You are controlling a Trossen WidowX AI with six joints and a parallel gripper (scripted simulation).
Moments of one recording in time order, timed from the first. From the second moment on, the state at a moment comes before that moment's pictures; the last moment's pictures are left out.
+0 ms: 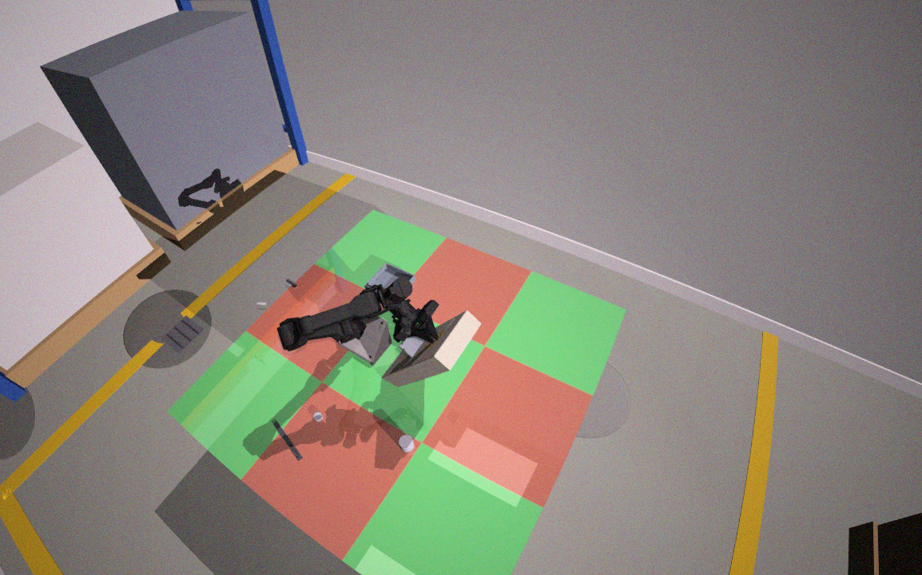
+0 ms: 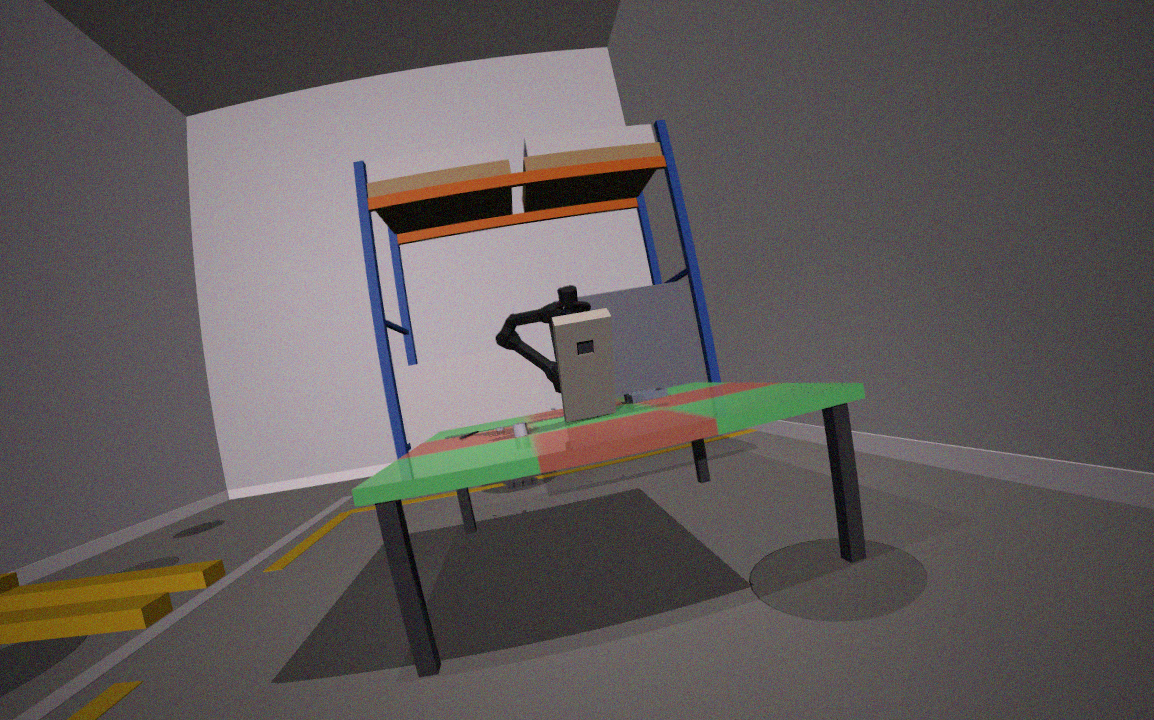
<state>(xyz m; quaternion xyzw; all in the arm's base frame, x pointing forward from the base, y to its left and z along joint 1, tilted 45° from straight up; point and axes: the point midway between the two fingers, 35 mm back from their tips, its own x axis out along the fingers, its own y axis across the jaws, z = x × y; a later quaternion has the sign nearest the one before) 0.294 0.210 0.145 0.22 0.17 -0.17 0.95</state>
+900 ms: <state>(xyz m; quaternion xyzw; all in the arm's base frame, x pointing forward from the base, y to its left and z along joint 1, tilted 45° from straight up) 0.300 0.209 0.142 0.22 0.17 -0.16 0.95</state>
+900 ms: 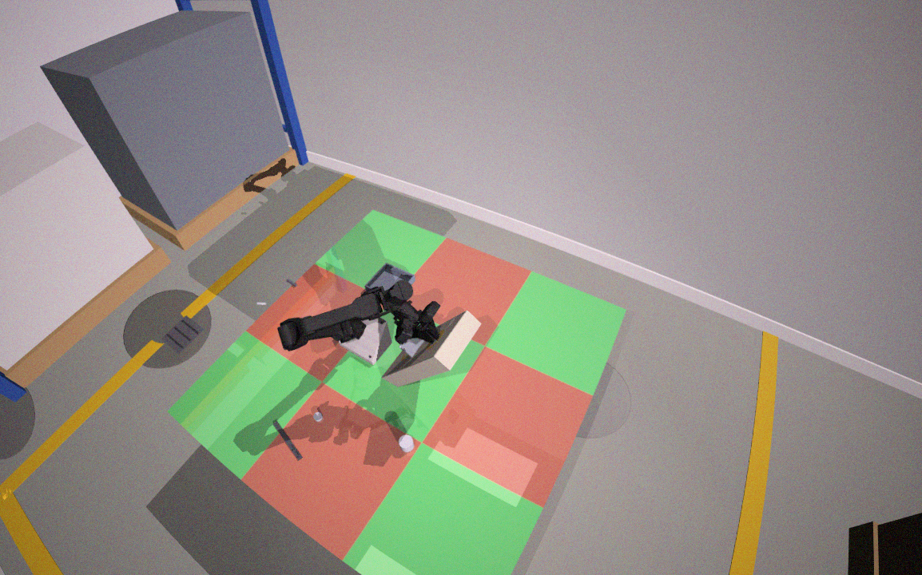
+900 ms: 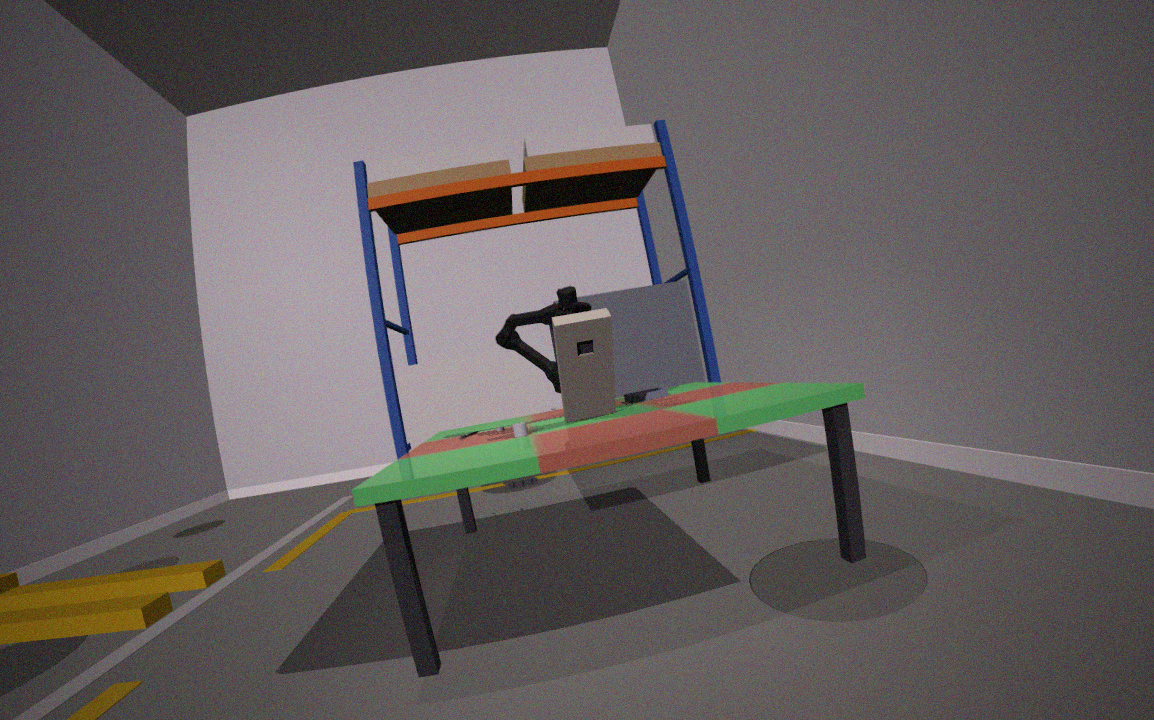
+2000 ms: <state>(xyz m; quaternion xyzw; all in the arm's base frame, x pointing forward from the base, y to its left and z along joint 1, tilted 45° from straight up) 0.300 0.208 0.141 0.17 0.18 -0.15 0.96</state>
